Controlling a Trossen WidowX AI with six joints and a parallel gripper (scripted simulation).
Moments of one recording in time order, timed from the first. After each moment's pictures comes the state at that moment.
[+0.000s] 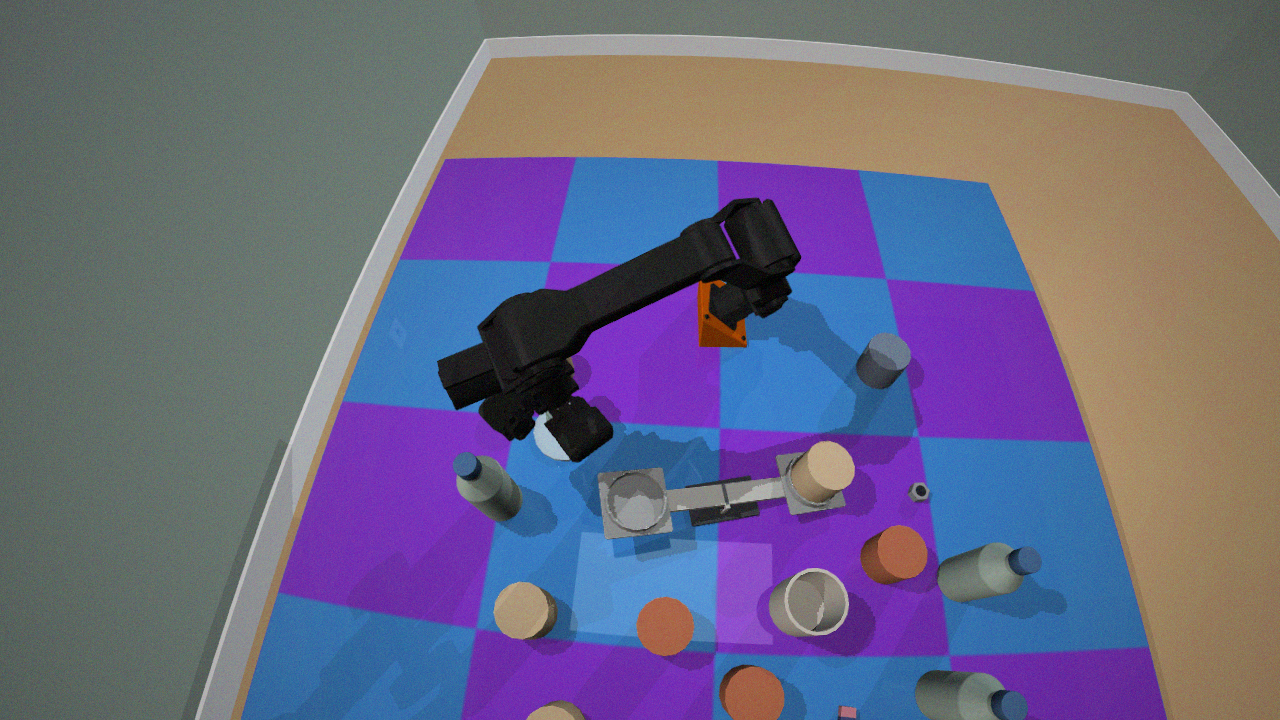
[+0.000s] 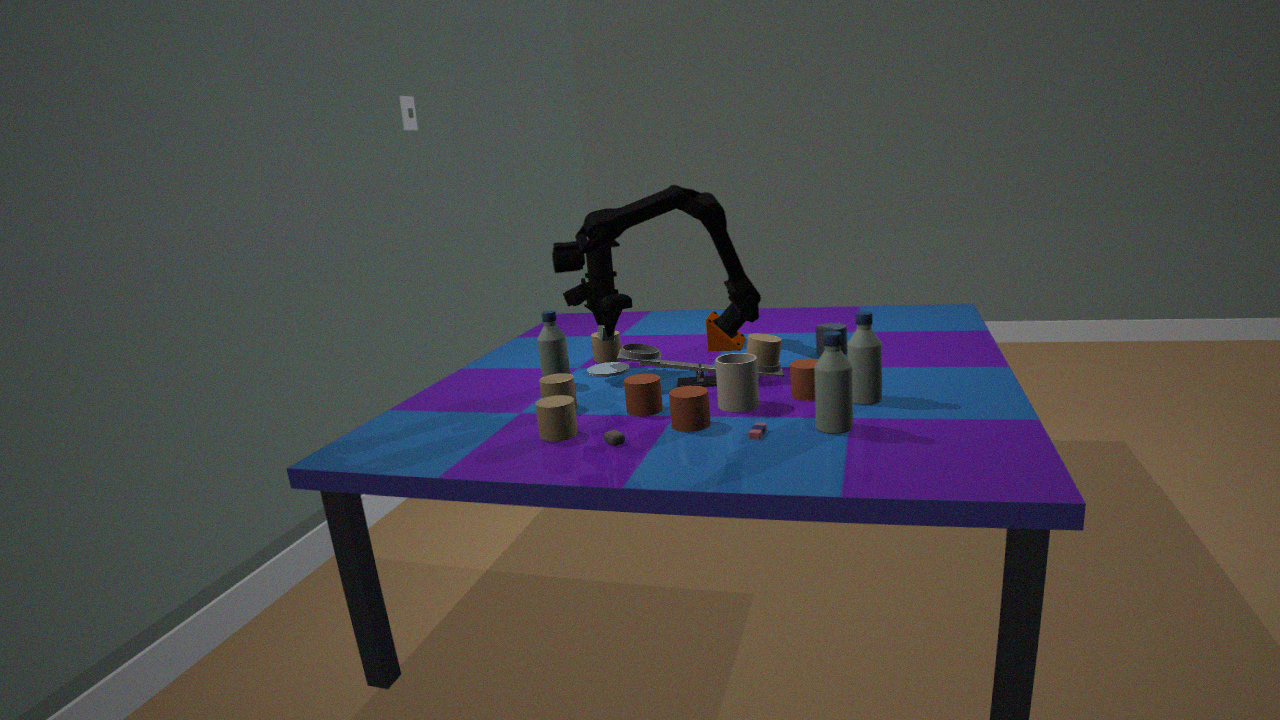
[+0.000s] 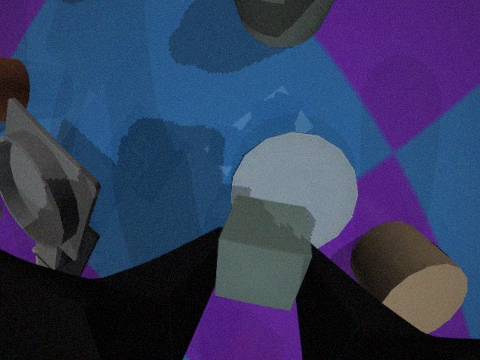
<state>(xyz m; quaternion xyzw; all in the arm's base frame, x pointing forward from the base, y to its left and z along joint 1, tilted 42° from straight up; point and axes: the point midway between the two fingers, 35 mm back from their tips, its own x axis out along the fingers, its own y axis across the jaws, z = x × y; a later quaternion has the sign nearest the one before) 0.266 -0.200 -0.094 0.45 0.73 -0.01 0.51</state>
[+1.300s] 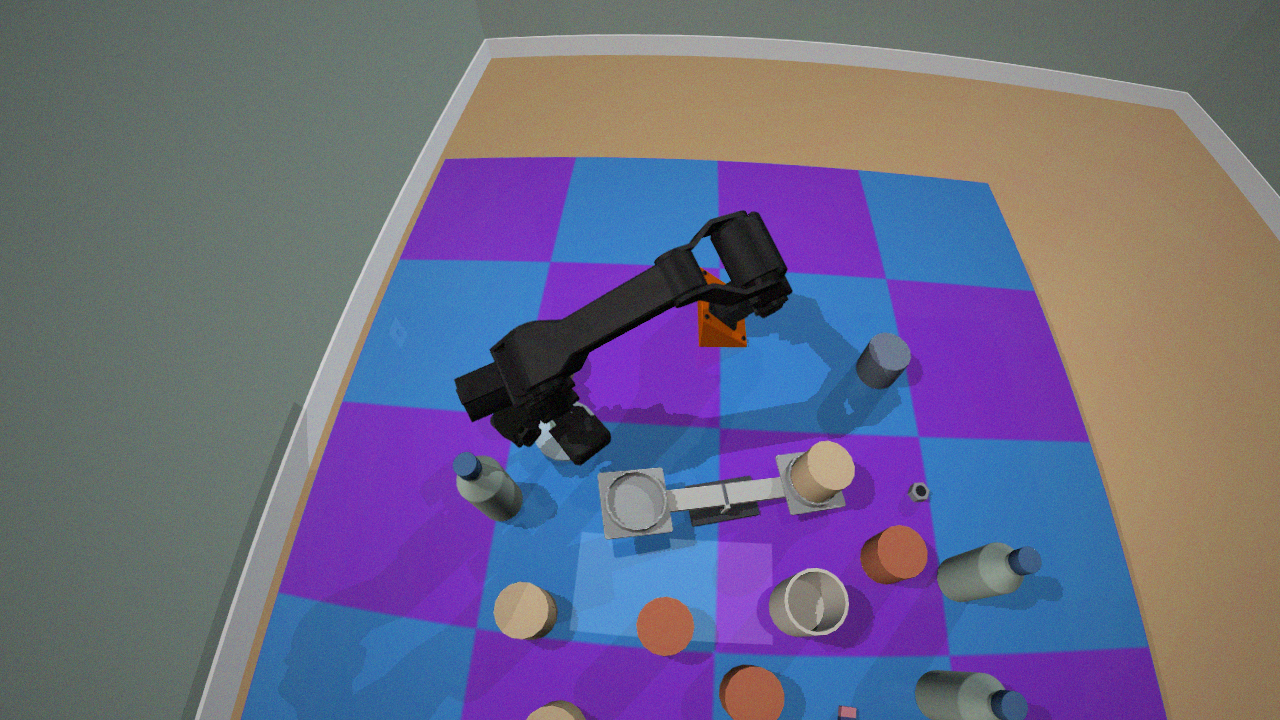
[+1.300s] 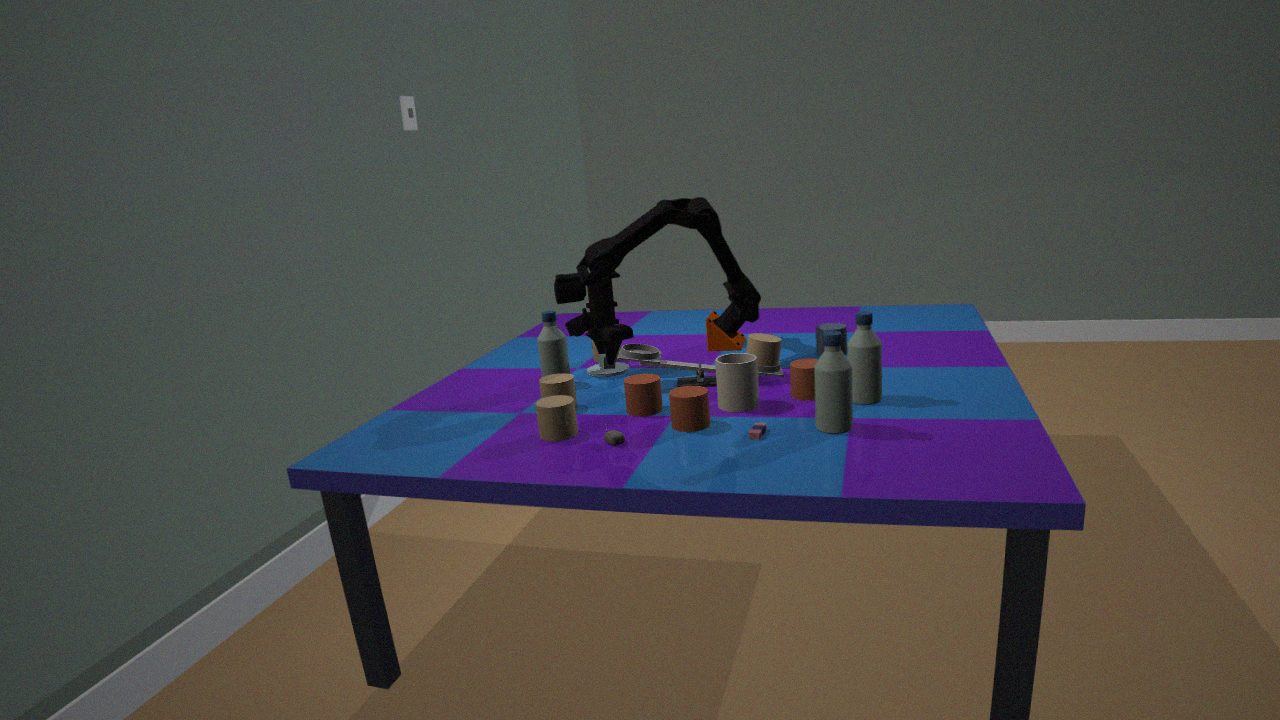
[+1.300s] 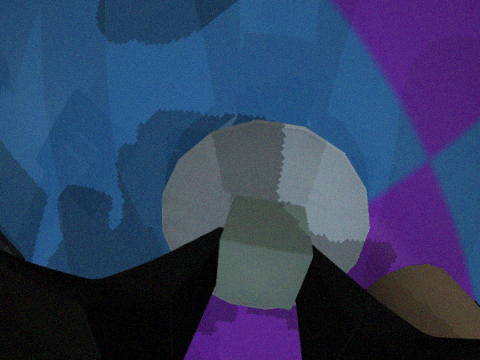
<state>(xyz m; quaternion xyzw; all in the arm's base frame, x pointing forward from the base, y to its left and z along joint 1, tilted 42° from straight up) 0.240 -0.163 -0.158 0.44 0.74 0.00 0.51</state>
